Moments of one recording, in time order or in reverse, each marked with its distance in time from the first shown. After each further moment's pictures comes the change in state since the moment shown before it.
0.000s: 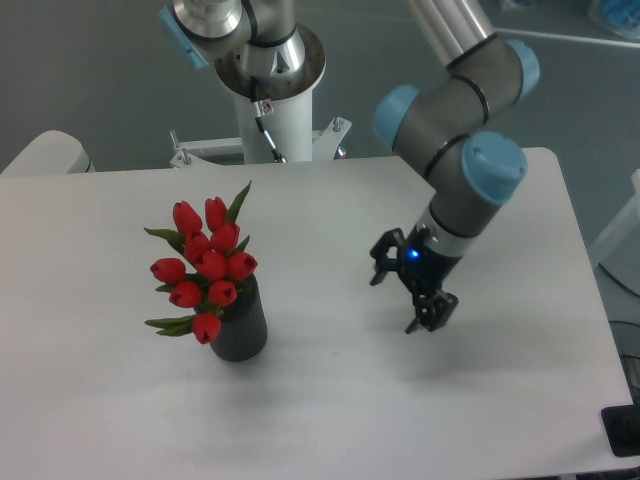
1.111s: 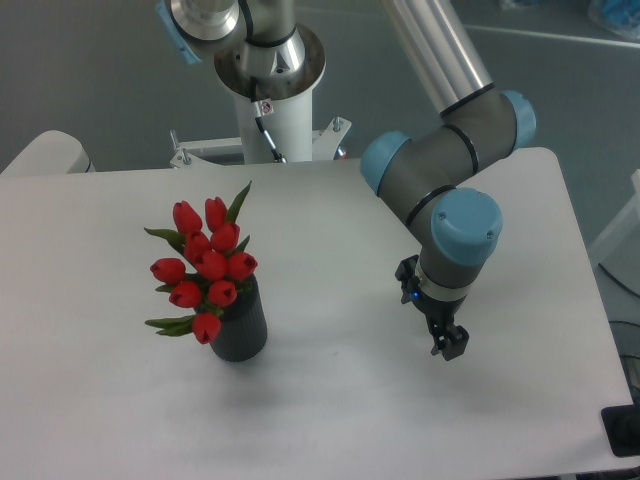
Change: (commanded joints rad) arm -0.089 -0.222 0.264 0.018 0.538 0.064
